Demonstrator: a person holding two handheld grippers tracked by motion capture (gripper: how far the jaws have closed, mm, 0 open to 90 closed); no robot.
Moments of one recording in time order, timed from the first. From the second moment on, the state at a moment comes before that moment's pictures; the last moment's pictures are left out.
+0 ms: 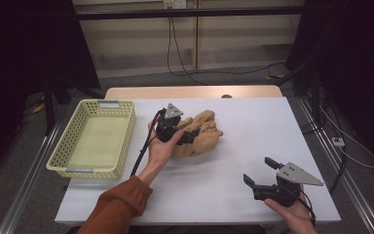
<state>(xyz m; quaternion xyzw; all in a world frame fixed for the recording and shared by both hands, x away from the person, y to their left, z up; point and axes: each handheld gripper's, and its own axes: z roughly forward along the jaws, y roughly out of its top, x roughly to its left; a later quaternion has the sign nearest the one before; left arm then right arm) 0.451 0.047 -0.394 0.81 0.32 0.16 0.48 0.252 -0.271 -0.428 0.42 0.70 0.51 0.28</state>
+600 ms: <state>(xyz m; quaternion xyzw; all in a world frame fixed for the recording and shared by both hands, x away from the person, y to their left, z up) 0.437 0.058 -0.380 0.79 0.32 0.16 0.50 0.253 -0.270 -0.429 0.42 0.70 0.51 0.28</state>
